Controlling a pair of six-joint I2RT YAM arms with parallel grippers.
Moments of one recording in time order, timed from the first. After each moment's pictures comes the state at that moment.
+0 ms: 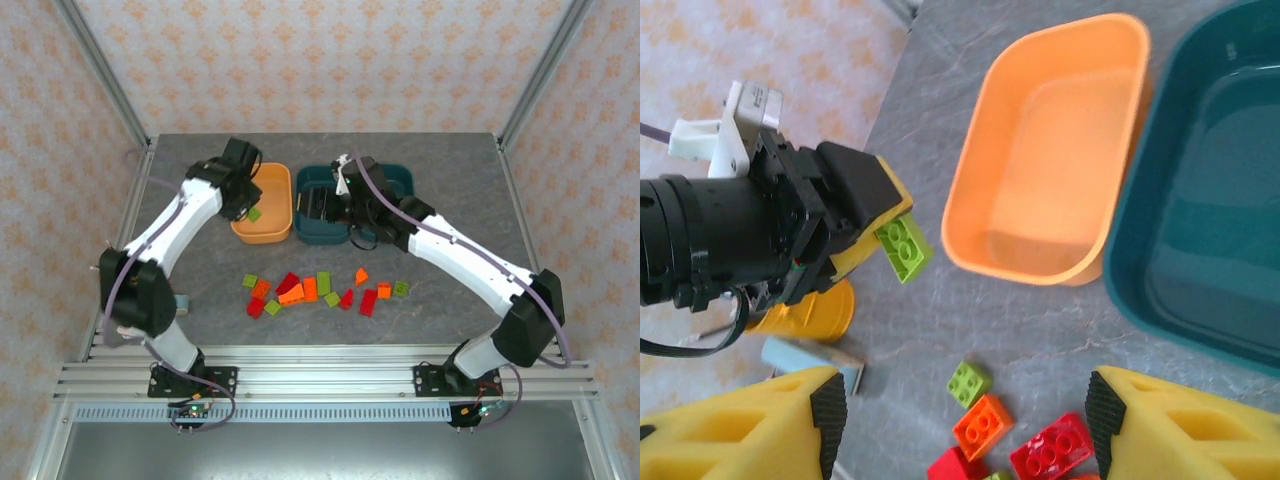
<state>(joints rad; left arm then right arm) -0.27 1.72 1.56 -0.99 -0.19 -1.11 0.72 1.50 1.36 -0.43 -0.15 0.71</state>
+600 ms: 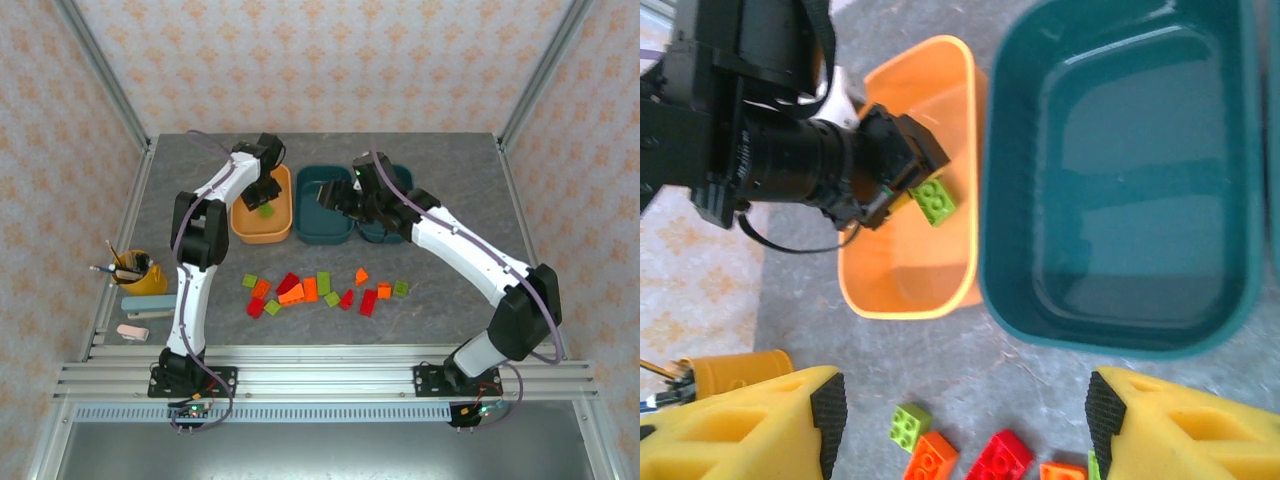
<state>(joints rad) -0.22 2.38 2.07 -1.11 -0.18 -0.87 0.63 1.51 1.34 -0.53 -0.09 0.81</state>
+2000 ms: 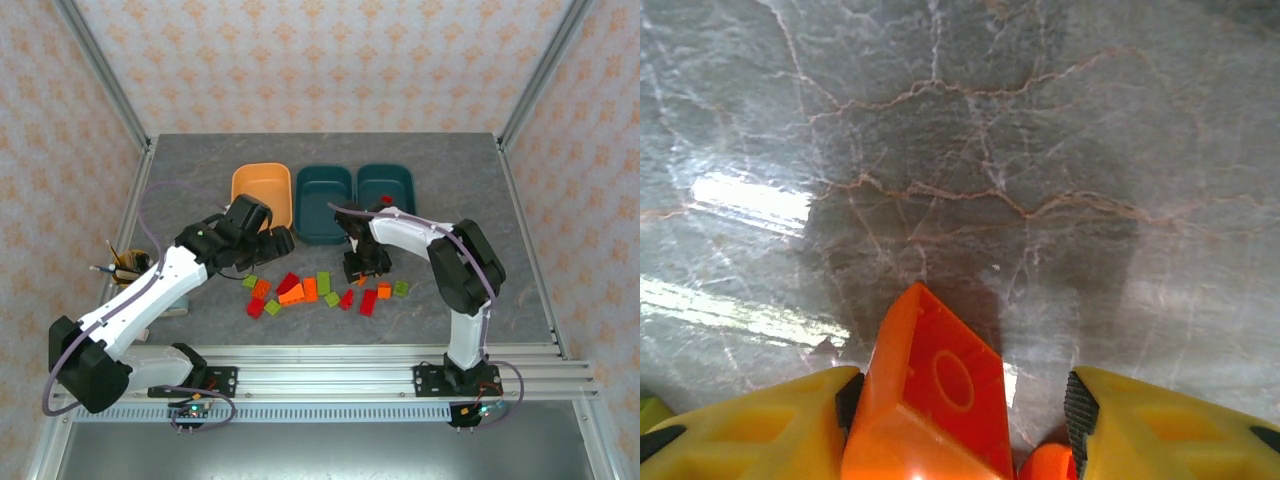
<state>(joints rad) -0.55 1.22 1.07 -0.85 -0.02 -0.91 0.63 1.91 1.29 -1.00 -0.05 0.35</state>
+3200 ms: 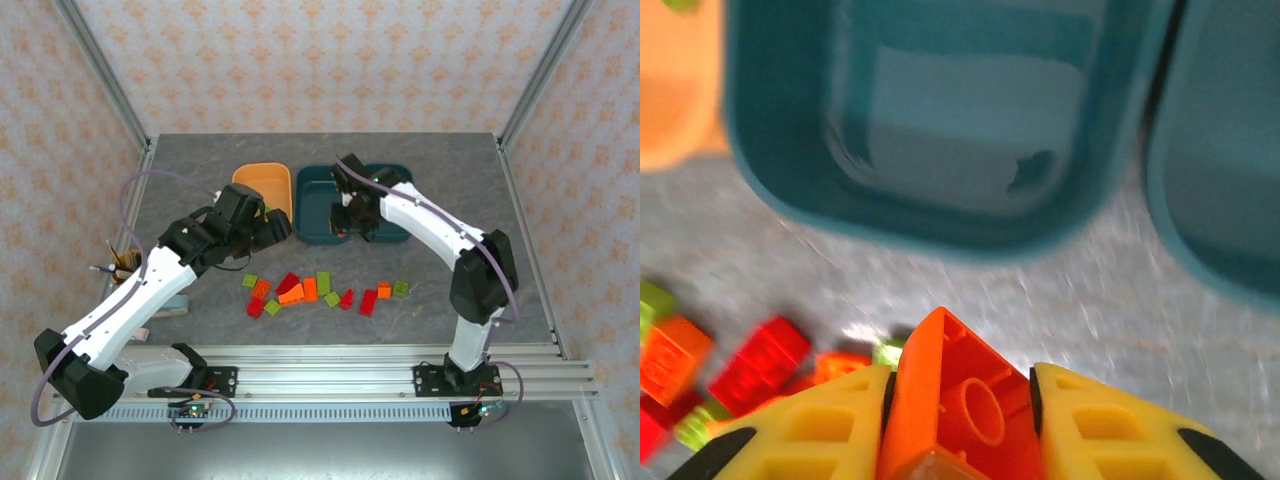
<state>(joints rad) -0.56 1.19 1.21 -0.89 -0.10 -0.93 0.63 1.84 1.66 -1.00 -0.05 0.49</state>
